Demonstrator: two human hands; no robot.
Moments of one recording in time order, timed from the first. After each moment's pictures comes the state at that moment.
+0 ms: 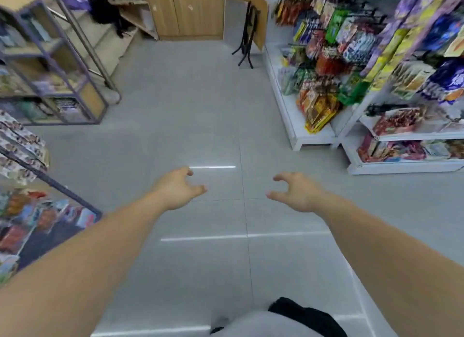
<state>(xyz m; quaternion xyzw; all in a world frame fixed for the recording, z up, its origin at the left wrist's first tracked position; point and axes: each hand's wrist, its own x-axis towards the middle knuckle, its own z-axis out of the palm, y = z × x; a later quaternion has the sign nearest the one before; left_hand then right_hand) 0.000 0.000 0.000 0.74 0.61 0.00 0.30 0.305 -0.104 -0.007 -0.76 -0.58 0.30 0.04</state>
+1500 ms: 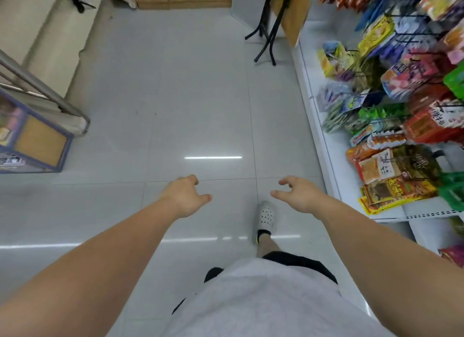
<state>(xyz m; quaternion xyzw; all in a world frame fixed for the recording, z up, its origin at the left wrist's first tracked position) 0.218 0.888 -0.096 0.70 0.62 -0.16 0.31 0.508 0.792 -0.098 -0.77 -0.42 0.47 0.03</state>
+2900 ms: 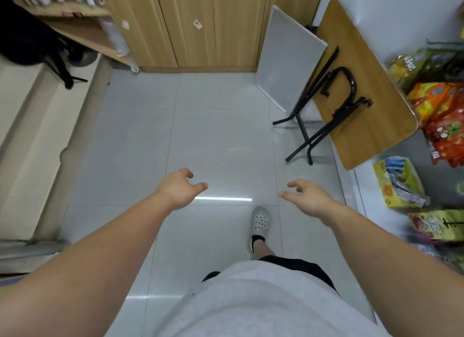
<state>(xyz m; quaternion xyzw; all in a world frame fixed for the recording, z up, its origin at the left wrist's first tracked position) 0.365 1.874 -0.094 0.62 0.67 -0.06 0.40 0.676 1.763 -0.106 -0.79 -0.38 0.48 0.09</state>
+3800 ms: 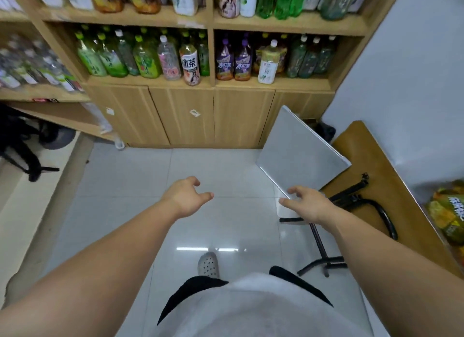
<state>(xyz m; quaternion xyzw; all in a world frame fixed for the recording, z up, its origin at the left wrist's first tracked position) 0.508 2.478 -0.069 0.68 0.63 -0.05 0.38 0.808 2.368 -0.053 -0.79 -0.43 0.42 0.07</state>
